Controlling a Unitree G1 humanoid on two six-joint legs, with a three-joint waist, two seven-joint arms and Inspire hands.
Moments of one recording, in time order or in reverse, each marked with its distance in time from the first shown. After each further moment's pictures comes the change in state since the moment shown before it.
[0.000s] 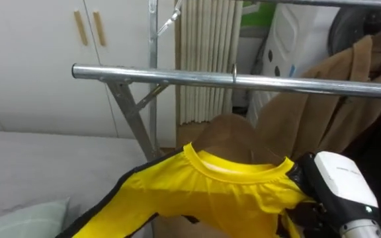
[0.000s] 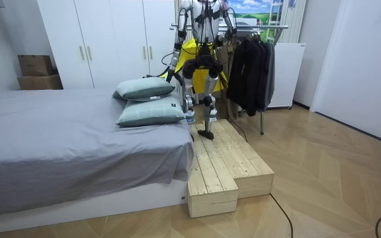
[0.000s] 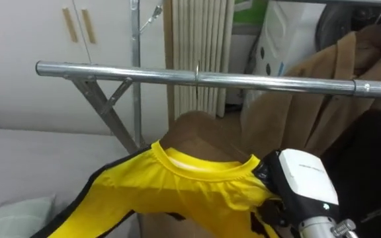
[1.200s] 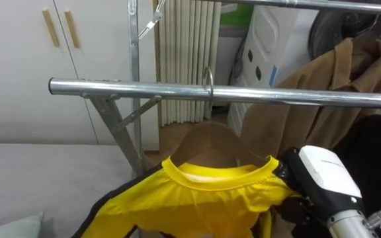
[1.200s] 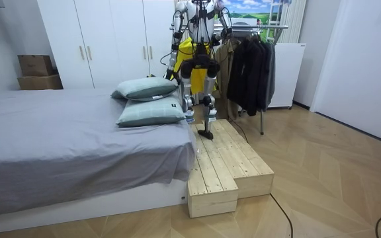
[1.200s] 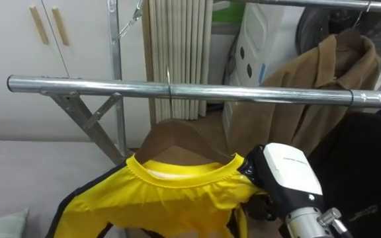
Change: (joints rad) left arm 0.003 0.004 -0.006 0.046 0.007 -0.121 0.034; right arm -0.045 0.017 0.006 -0.026 -0.004 -0.031 0.085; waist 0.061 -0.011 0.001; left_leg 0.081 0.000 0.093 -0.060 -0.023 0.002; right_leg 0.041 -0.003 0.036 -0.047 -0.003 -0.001
